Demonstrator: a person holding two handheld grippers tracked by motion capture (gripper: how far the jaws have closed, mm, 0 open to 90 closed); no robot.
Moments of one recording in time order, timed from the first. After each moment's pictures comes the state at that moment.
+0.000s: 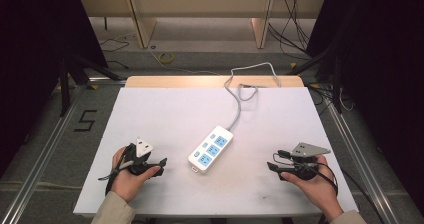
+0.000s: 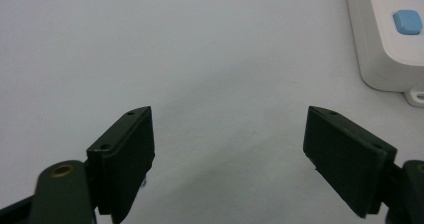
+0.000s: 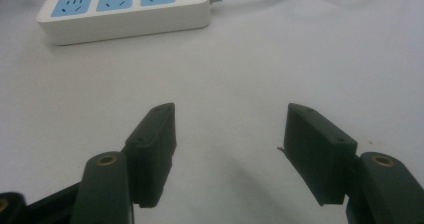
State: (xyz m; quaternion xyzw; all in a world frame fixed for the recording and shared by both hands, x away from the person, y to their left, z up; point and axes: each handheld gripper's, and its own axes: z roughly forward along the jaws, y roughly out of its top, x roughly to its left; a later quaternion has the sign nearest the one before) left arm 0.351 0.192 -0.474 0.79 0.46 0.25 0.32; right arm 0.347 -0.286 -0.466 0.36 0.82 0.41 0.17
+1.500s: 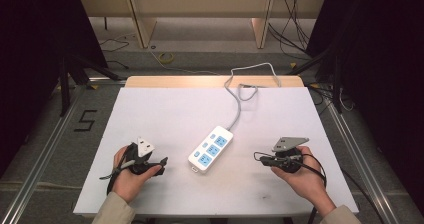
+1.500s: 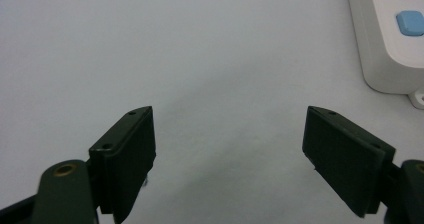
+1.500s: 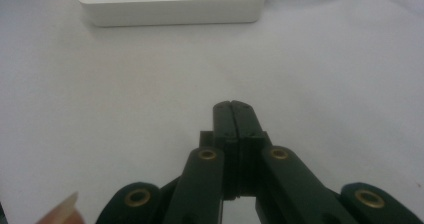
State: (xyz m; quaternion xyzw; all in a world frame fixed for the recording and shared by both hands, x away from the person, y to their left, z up) left arm 0.352 0.189 -0.474 0.79 0.45 0.26 0.32; right arm 0.355 -0.244 -0.439 0.31 0.88 0.34 0.13
